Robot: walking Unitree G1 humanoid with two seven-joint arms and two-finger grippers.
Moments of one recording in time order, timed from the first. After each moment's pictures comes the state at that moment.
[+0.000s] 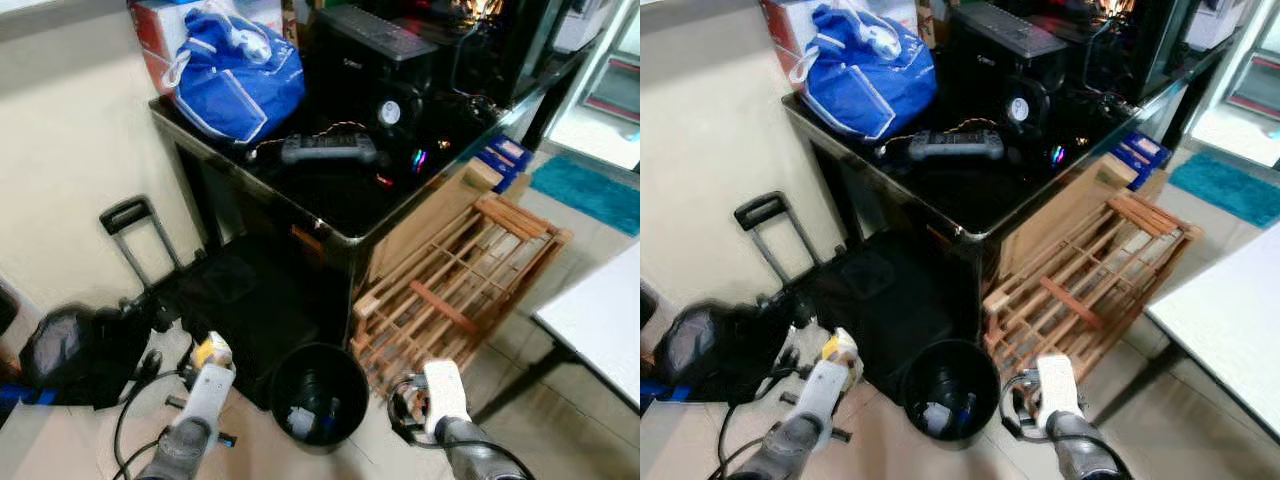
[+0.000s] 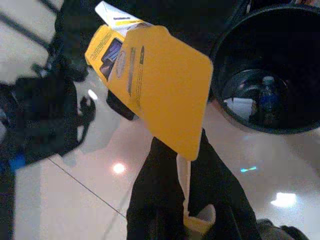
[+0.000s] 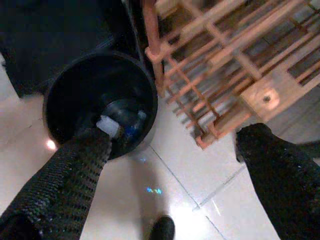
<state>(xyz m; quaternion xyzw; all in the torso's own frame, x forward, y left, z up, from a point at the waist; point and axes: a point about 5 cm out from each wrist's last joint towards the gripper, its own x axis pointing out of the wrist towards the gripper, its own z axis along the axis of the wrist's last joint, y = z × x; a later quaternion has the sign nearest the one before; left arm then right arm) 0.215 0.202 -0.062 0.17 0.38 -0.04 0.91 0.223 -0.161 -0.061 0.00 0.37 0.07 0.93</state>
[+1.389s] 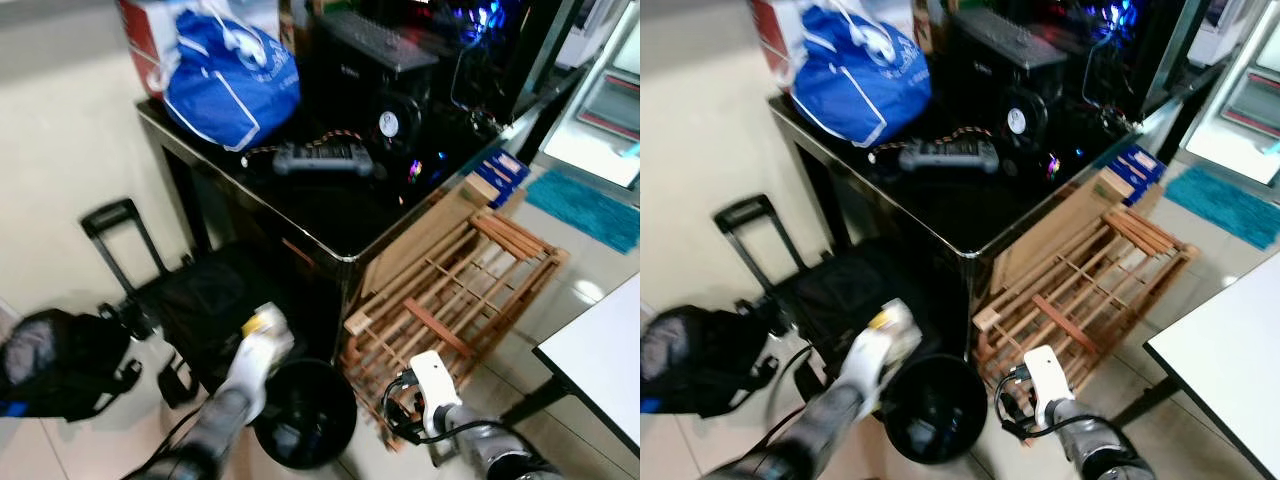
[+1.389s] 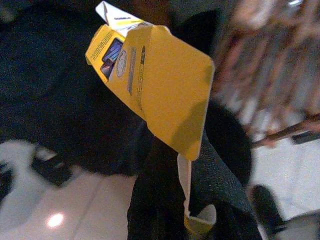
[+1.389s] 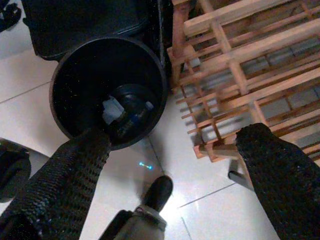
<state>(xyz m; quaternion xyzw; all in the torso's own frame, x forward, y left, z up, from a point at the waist) 0.261 0.125 -0.035 0.09 0.32 -0.16 0.93 0.241 -0.165 -0.048 -0.06 0.39 0.20 0.90</state>
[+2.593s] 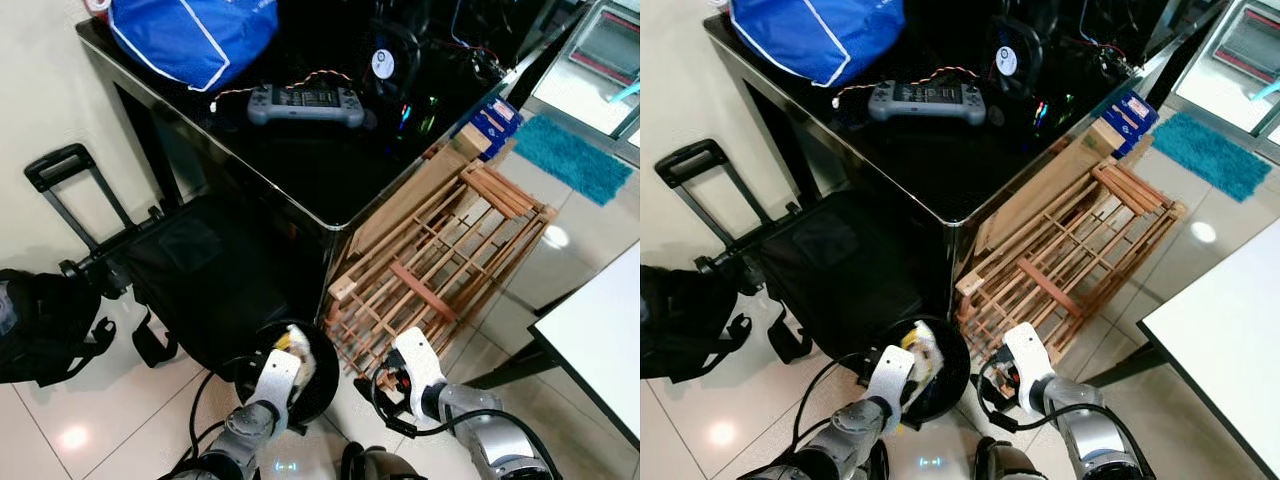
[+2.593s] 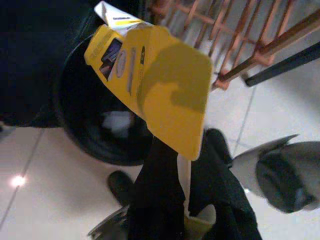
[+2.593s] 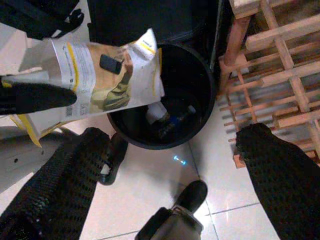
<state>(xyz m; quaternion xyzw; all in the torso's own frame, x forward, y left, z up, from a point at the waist) 0.236 0.105 -0.054 0.09 0.37 -0.16 0.91 0.245 -0.135 0.002 -0.03 0.32 0.31 0.89</state>
